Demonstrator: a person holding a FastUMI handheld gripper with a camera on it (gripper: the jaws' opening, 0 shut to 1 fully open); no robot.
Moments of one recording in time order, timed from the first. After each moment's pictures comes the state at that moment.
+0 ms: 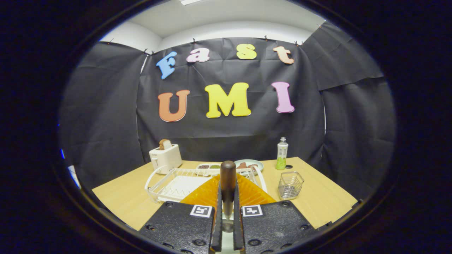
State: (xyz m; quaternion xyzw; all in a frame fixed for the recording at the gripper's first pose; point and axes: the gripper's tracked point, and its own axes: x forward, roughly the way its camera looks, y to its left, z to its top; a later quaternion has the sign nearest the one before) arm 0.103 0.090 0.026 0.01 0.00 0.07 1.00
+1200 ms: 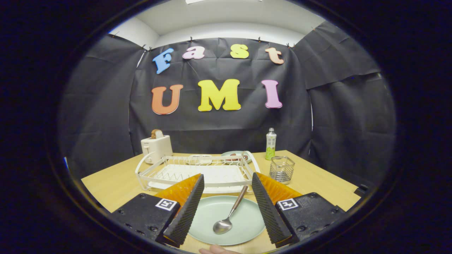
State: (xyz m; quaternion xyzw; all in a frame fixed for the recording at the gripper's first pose) arm 0.075 0.061 -0.026 0.01 -0.01 0.01 1.00
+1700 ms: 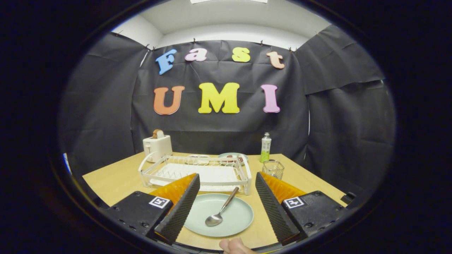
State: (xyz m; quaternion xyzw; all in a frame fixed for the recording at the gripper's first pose) arm 0.030 0.037 -0.007 0.00 -0.01 0.00 1.00
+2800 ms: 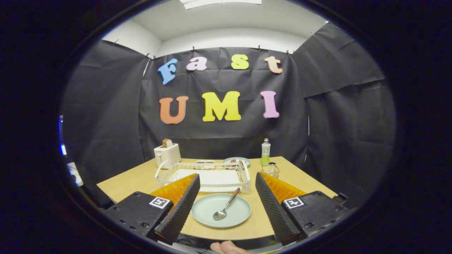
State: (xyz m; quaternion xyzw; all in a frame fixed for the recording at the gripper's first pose) arm -0.036 0.035 0.019 0.01 -0.01 0.03 1.00
